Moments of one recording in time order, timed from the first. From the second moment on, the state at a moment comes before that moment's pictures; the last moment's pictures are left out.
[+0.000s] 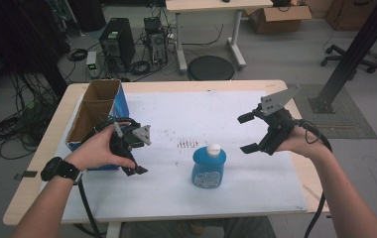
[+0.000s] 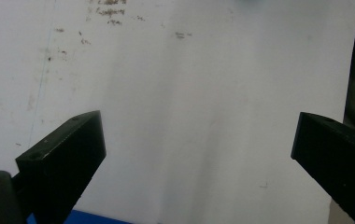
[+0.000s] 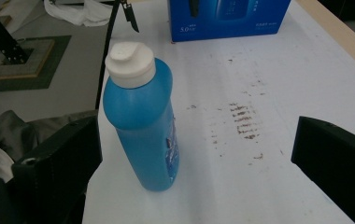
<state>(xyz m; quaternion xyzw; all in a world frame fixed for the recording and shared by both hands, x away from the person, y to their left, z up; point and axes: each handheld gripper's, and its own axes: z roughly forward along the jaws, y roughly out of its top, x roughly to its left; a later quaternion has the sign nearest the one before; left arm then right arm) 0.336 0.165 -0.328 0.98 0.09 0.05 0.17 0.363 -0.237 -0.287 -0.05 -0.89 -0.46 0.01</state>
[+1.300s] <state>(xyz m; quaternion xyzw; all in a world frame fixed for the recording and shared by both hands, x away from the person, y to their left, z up) 0.333 0.166 -0.327 0.98 0.09 0.05 0.18 0.322 -0.186 -0.377 -0.08 -0.86 -0.51 0.00</state>
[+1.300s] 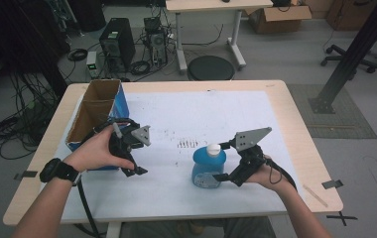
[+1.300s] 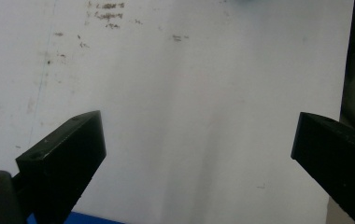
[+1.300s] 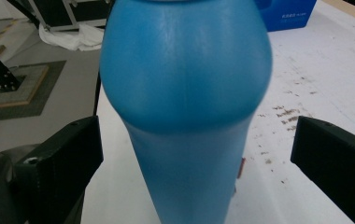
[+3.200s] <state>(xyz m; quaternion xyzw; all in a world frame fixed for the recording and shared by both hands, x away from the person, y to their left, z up) 0.331 0.164 -0.327 0.98 0.08 0.04 0.18 0.321 -0.172 -0.397 -0.06 -0.85 -0.53 0.01</state>
